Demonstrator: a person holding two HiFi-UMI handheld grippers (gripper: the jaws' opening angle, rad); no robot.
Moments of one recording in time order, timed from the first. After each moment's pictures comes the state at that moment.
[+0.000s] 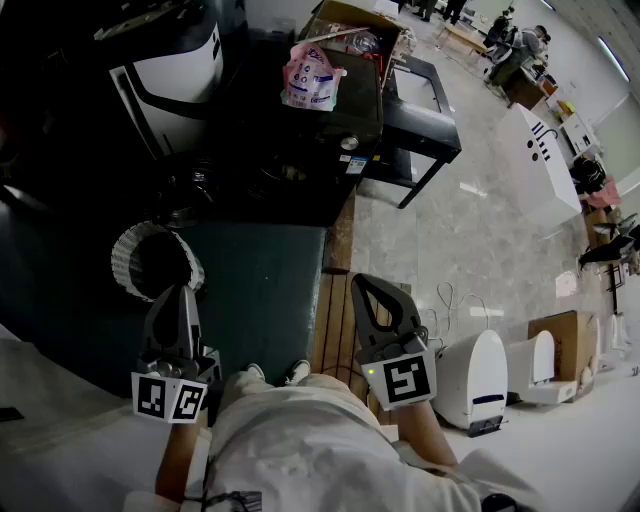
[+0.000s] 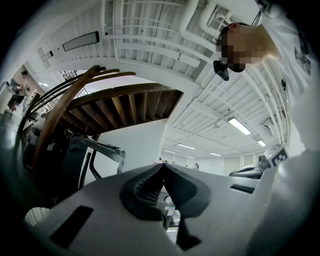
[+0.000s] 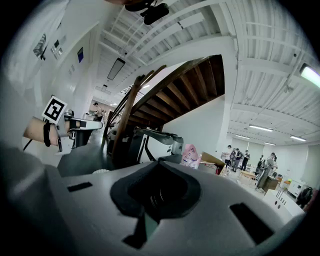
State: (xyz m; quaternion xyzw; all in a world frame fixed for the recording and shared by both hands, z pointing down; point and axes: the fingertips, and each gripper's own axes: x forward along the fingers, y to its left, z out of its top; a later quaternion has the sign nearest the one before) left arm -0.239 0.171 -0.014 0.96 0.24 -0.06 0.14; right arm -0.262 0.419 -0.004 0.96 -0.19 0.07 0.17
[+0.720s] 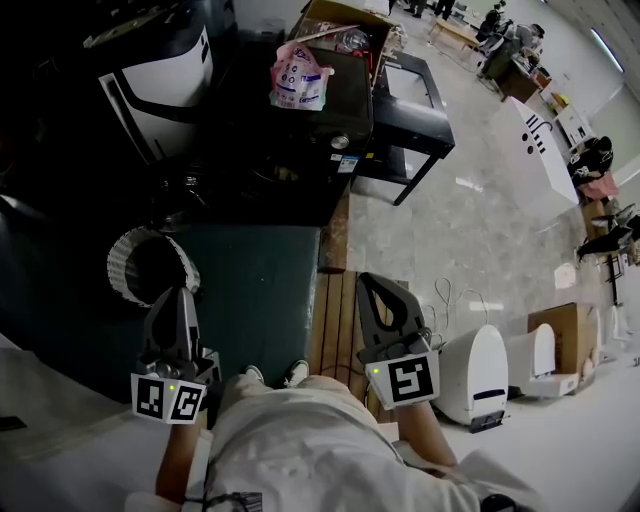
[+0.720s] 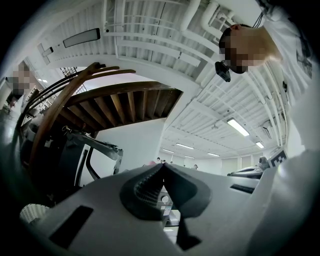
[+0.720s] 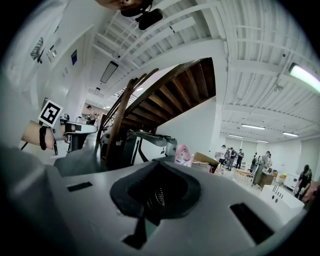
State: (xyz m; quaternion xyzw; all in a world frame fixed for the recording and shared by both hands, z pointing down) left arm -0.237 0.189 -0.010 0.95 0.25 -0.06 0.15; right arm -0.266 0.448 -0.008 0.98 -0.16 0.05 0.14
